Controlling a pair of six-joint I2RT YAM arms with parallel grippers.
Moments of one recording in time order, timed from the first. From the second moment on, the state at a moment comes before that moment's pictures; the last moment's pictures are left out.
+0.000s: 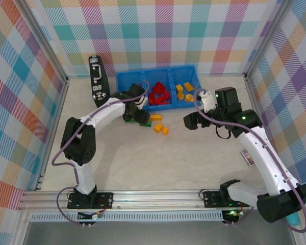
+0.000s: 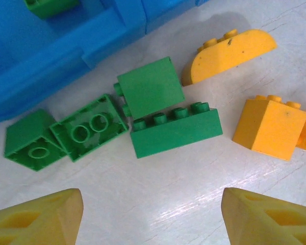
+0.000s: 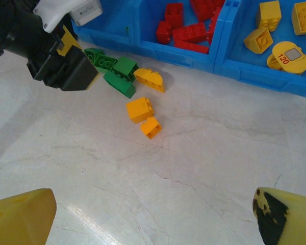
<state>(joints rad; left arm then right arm) -0.50 1.90 1.53 -0.84 0.01 -0.12 0.36 1.14 1.26 -0.92 -0.29 -0.01</state>
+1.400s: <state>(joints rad) -0.56 2.07 1.52 -0.71 -0.03 -0.40 0.36 1.14 1.26 -0.91 -0.29 -0.01</state>
